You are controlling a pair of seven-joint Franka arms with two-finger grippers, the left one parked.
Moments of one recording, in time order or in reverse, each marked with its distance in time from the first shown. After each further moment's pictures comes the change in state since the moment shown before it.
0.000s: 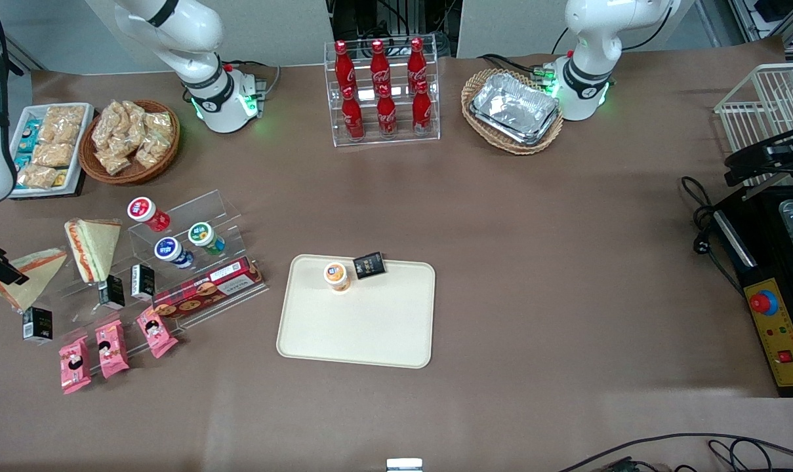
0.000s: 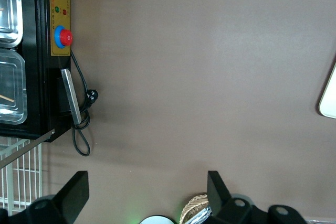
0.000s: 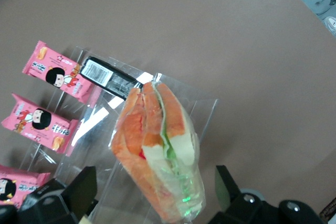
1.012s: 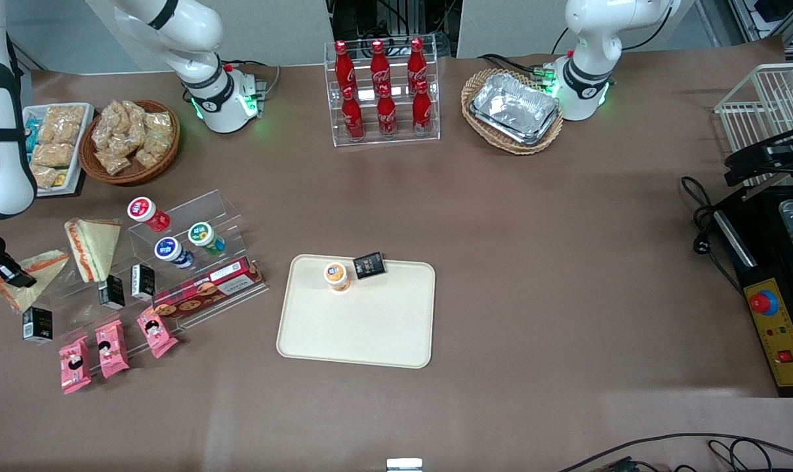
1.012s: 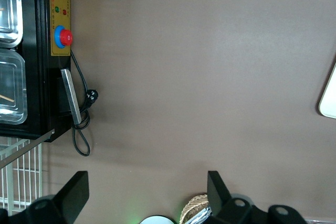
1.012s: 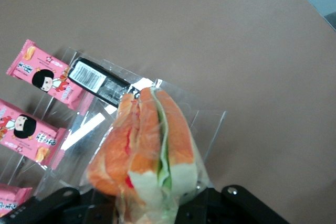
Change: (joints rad) arm 0.001 0.054 -0.001 -0.025 -0.001 0.106 -0.028
